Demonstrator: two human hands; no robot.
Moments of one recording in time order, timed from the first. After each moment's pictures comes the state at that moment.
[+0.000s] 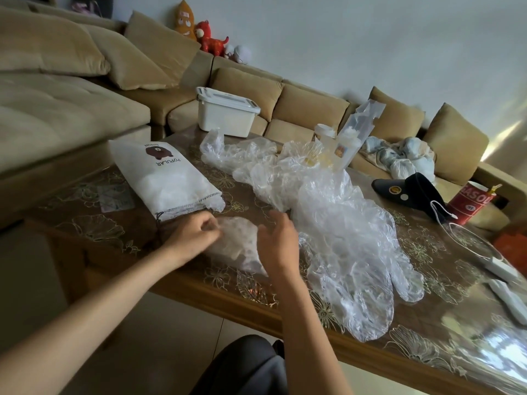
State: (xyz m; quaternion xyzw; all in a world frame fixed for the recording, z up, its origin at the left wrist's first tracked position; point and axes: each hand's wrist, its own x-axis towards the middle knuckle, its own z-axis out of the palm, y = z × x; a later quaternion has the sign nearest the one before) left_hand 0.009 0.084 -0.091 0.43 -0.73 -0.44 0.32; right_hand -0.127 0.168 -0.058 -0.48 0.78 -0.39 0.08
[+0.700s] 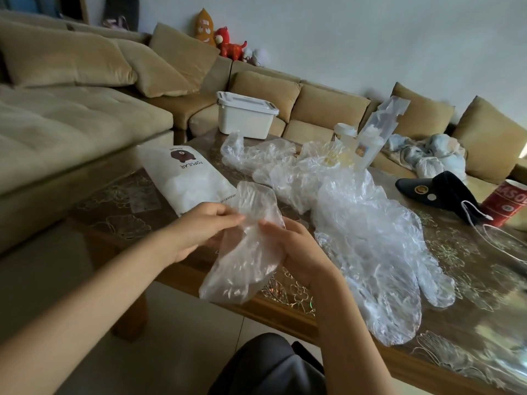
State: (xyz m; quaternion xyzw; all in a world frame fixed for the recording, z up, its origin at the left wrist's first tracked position) left_hand 0.044 0.108 -0.032 0.41 -0.63 -0.61 0.24; right_hand -0.120 0.181 -0.029 -0.42 0.54 -0.50 0.54
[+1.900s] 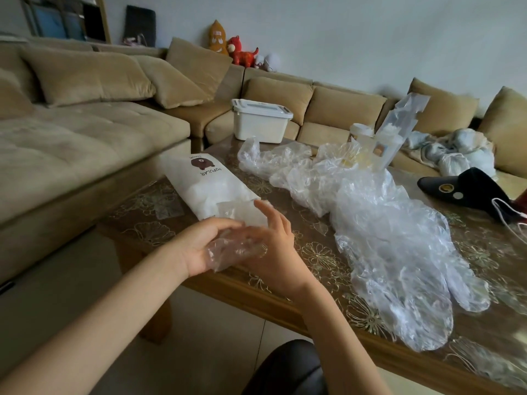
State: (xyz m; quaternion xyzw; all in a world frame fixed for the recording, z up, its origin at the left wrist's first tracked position) left_hand 0.063 0.115 -0.036 0.33 -0.34 -0.83 0.31; right_hand -0.067 0.183 -0.036 -0.71 0.62 -0.30 0.15
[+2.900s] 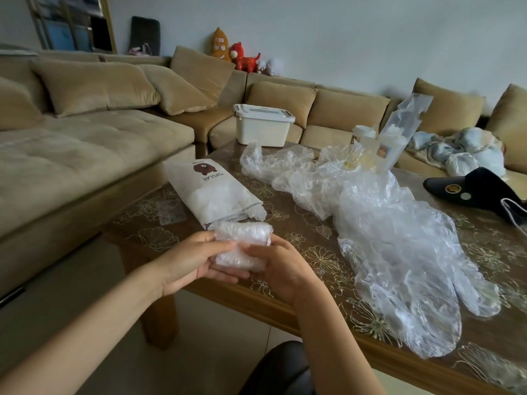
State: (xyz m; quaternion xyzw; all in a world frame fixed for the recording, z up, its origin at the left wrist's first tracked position) left_hand 0.086 0.126 -0.045 0.35 -0.55 -0.71 0.26; right_hand -0.077 0.163 -0.060 -0.36 0.48 -0.52 0.61
